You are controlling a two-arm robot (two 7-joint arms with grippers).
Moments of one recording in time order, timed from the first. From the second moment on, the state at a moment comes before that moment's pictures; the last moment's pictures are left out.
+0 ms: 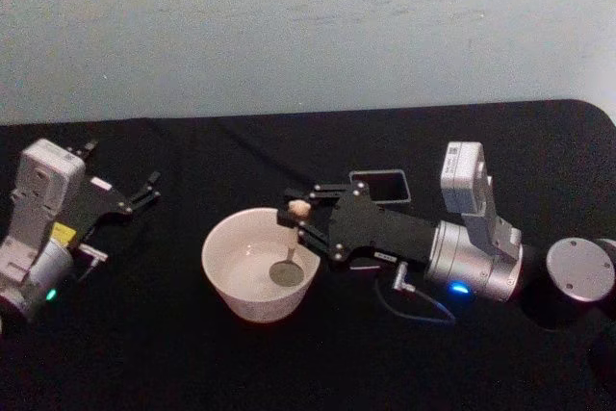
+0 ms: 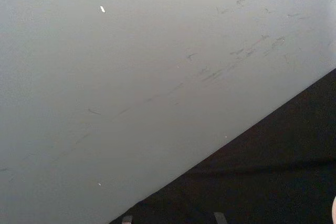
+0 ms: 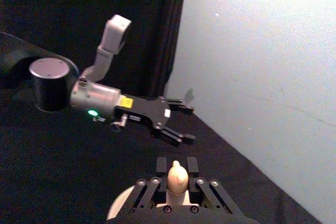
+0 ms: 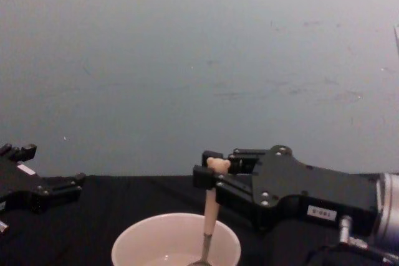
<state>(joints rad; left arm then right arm) -0.20 0.60 0.45 -1.41 -0.25 -0.12 0.03 0.39 0.39 -0.57 -1.28 0.42 -0.34 0.81</state>
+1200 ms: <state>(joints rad) -0.20 0.60 0.45 -1.41 -0.25 -0.12 0.03 0.47 0.31 -0.58 -1.15 0.39 -0.35 0.75</state>
